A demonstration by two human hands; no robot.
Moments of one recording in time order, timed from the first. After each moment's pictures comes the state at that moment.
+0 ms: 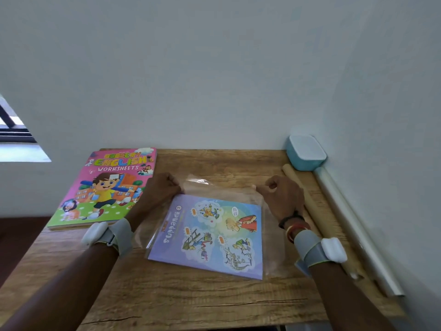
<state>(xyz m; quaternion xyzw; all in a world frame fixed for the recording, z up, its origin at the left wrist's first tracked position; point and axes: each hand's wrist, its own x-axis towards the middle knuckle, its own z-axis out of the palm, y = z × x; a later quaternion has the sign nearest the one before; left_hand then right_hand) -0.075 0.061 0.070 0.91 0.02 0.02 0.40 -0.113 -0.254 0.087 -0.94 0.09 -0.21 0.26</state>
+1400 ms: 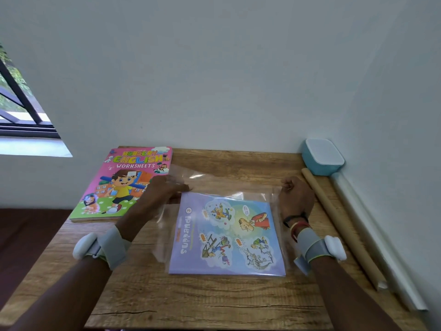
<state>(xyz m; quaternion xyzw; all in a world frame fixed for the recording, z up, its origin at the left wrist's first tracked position) -0.111 0.078 0.096 0.77 0.09 -0.04 0.64 -0.095 -0.240 0.070 -0.88 0.16 -0.28 0.34</state>
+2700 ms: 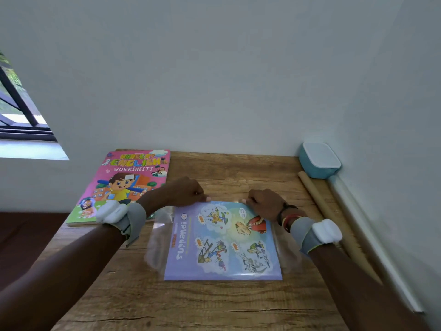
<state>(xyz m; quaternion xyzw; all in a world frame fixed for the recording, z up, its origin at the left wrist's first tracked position) -0.060 0.055 0.093 0.95 -0.28 -0.10 0.07 -0.078 -0.218 0.080 -0.97 -0.16 0.11 0.14</state>
